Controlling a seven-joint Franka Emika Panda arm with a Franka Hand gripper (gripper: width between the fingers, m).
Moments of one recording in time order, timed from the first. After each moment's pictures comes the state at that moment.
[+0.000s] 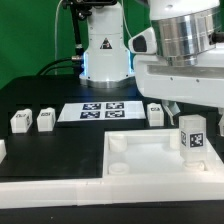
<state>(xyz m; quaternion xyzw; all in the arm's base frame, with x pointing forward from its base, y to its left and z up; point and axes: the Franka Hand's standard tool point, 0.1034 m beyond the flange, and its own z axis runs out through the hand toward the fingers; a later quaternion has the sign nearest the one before) 0.614 0.122 0.083 -0.93 0.37 0.01 0.09</state>
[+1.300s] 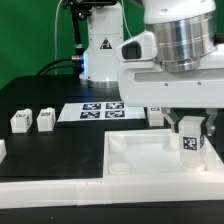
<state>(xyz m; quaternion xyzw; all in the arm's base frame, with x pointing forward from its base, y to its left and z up) 0.620 0.112 0.080 -0.94 0.32 0.02 0.08</state>
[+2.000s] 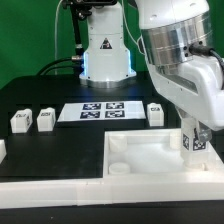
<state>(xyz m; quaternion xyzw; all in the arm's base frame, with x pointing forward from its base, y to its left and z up) 0.622 0.118 0.079 -0.78 0.62 0.06 0.10</state>
